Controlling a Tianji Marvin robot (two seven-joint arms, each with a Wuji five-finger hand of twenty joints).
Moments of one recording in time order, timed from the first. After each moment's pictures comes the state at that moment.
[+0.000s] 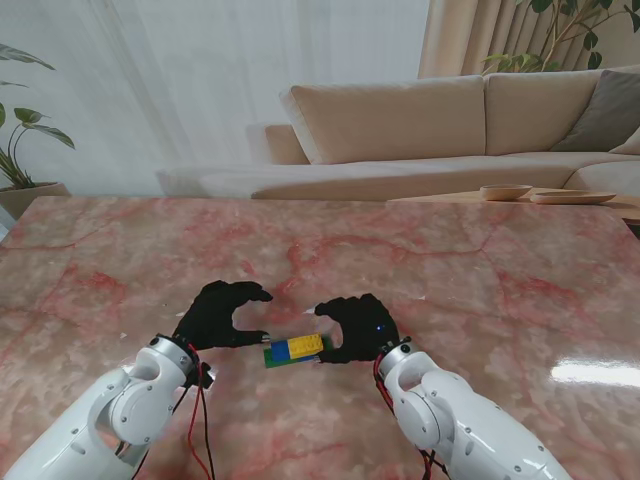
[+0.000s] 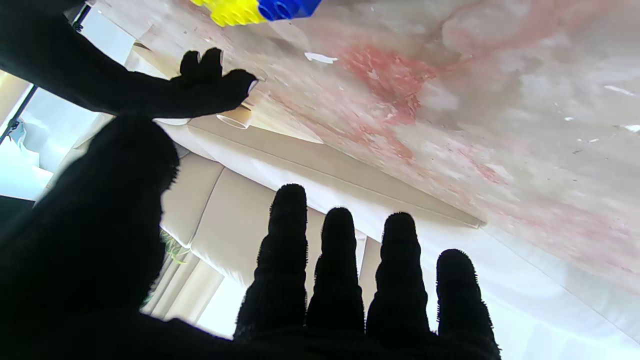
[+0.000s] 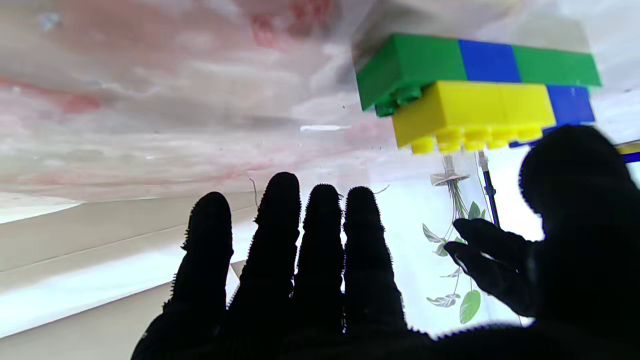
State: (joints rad) left arm 1.62 -1.11 -1.21 -1.57 0.67 -0.18 0.09; right arm -1.44 -1.10 0.86 -1.44 -0.97 0.04 -0.22; left_hand 0.42 -0.61 0.68 -0.16 0.51 -0.04 0.38 0.27 0.43 -0.03 0.32 0.31 0.35 0.08 0.18 0.47 -0.03 0.06 0.45 0.46; right_hand 0.25 -0.57 0.64 -0.09 0.46 -0.06 0.27 0.65 0.50 -0.14 0.42 0.55 0.47 -0.18 0.71 0.70 0.20 -0.08 0.94 0.98
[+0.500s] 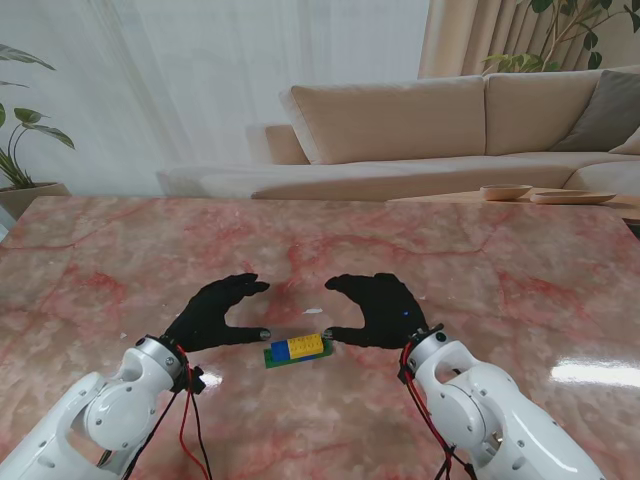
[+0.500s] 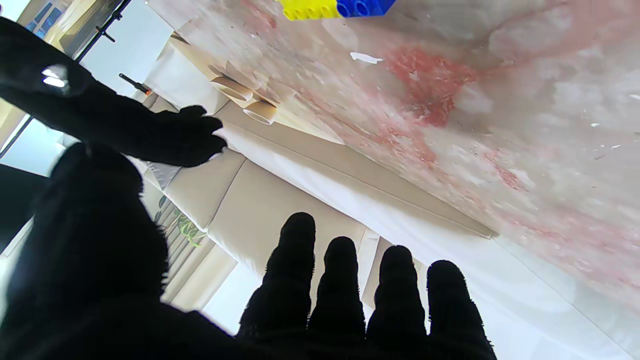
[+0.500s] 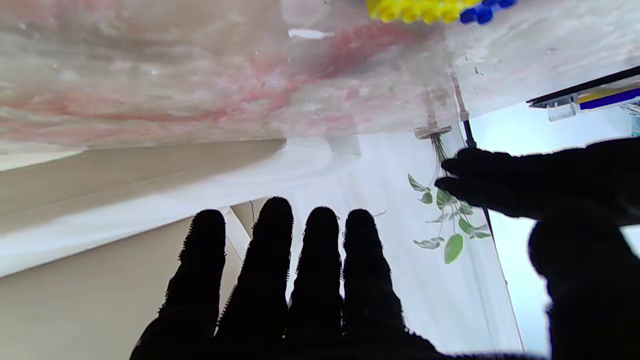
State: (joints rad) left arm 1.72 -1.10 -1.30 -1.72 0.57 -0.18 -0.04; right arm -1.63 -1.08 1.14 -1.74 -0.99 -0.09 -0.07; left_hand 0.49 -0.37 0.15 -0.06 0.43 0.05 0.16 0.16 0.26 -0.01 0.25 0.23 0.18 0.04 0.12 0.36 -0.02 -0.01 0.33 0.28; right_hand 0.00 -0.29 0.68 -0.08 0.32 -0.05 0.15 0.62 0.43 -0.13 0.17 0.34 0.45 -0.13 0.20 0.41 0.16 -0.01 0.52 0.67
